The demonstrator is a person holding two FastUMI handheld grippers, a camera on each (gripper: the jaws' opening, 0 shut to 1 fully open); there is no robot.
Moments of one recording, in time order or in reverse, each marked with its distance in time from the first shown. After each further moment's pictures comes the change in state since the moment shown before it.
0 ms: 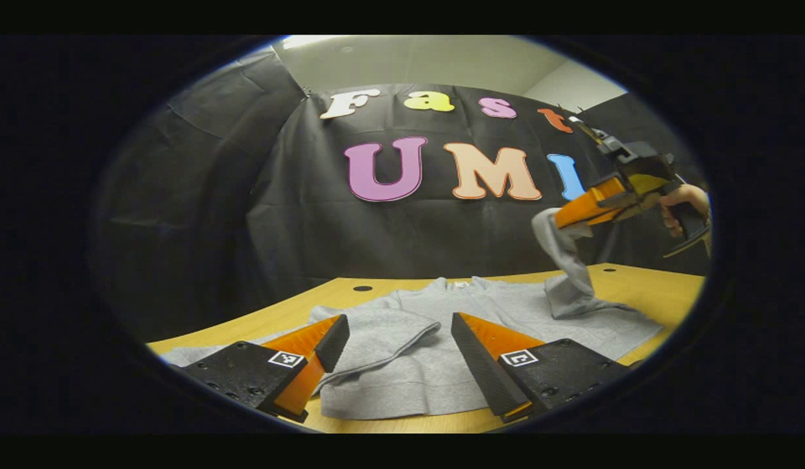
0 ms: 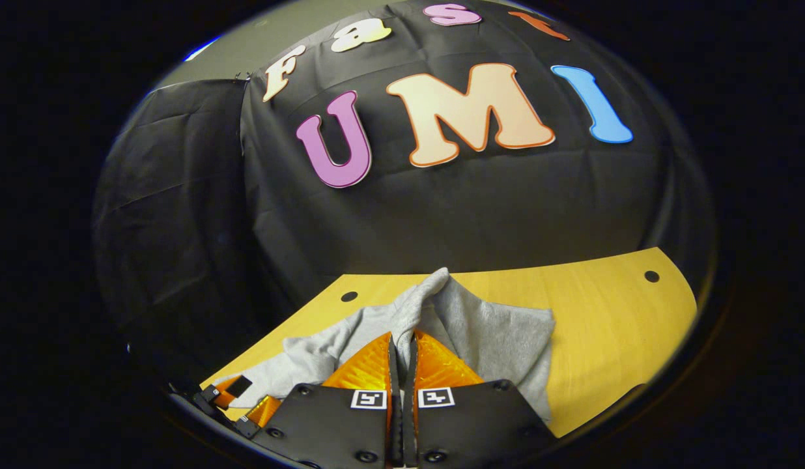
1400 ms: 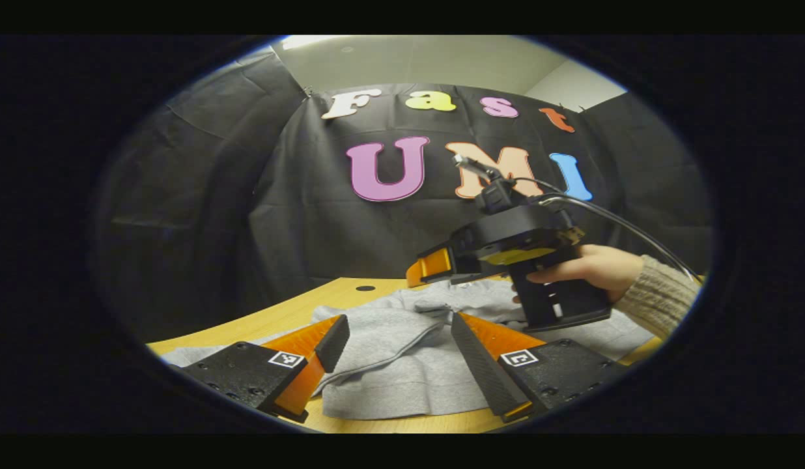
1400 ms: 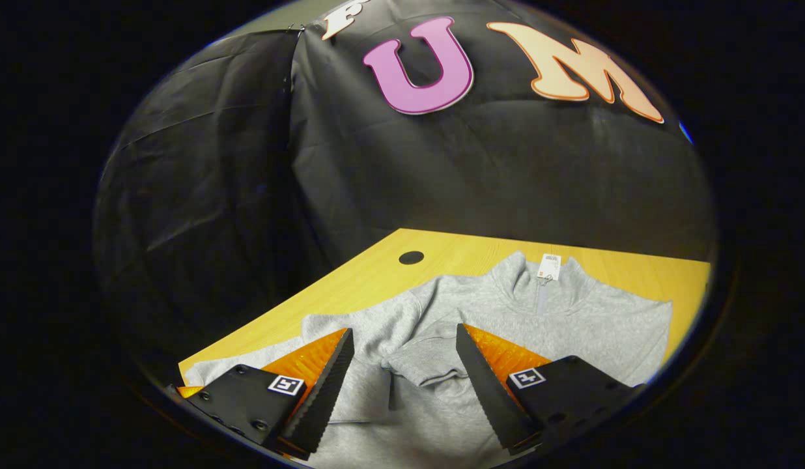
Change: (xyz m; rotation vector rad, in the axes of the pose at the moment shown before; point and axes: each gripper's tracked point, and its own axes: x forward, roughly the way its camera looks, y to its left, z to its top) left arm 0.000 0.002 -0.001 0.004 0.001 0.022; right arm 0.113 0.119 -0.087 -0.148 0.137 0.169
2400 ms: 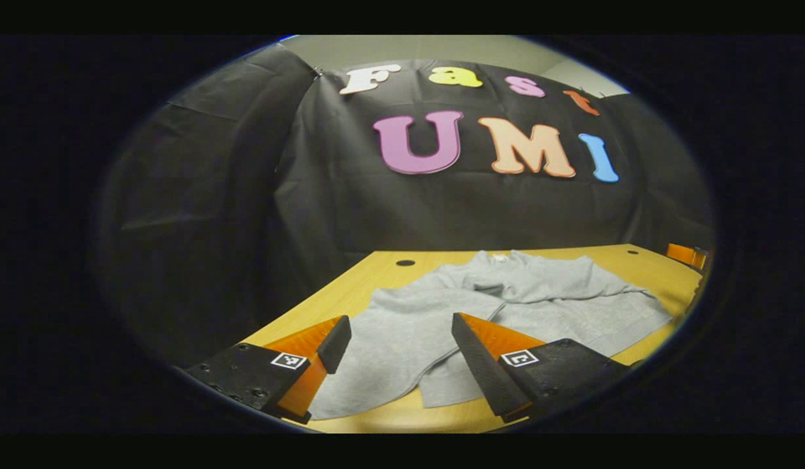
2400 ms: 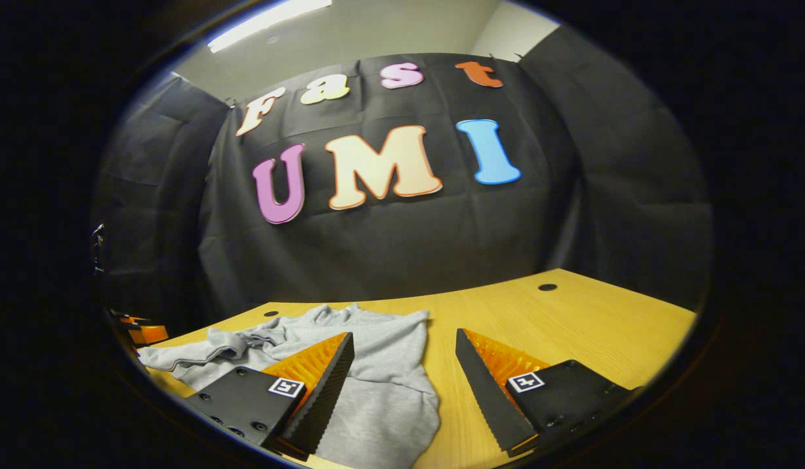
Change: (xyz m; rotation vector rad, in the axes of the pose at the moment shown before) left arm -0.027 0.105 -0.017 -0.008 0.294 0.075; right arm -0.309 -0.239 -0.065 0.127 -0.469 -0.558
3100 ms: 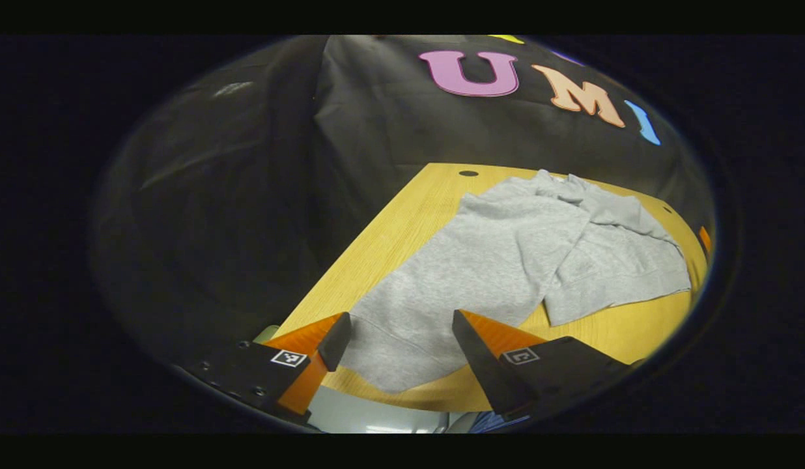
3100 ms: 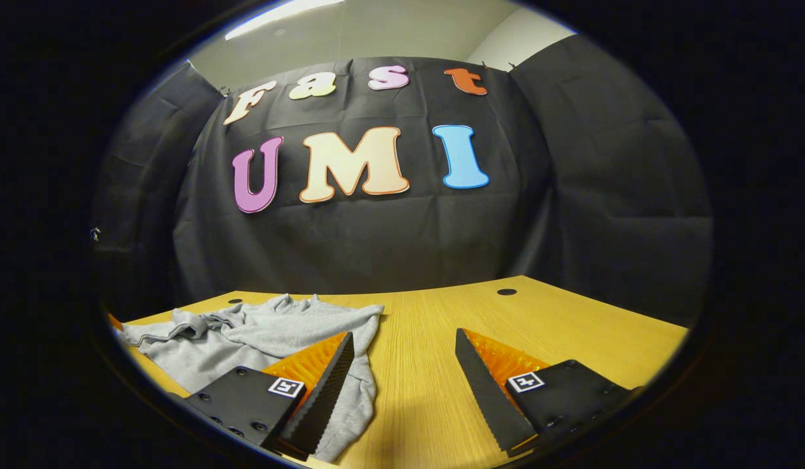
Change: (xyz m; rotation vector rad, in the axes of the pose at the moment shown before) left arm -0.047 0.099 -0.091 -0.002 0.419 0.132; right arm -0.010 -0.039 -0.010 -0.104 -0.012 -0.070
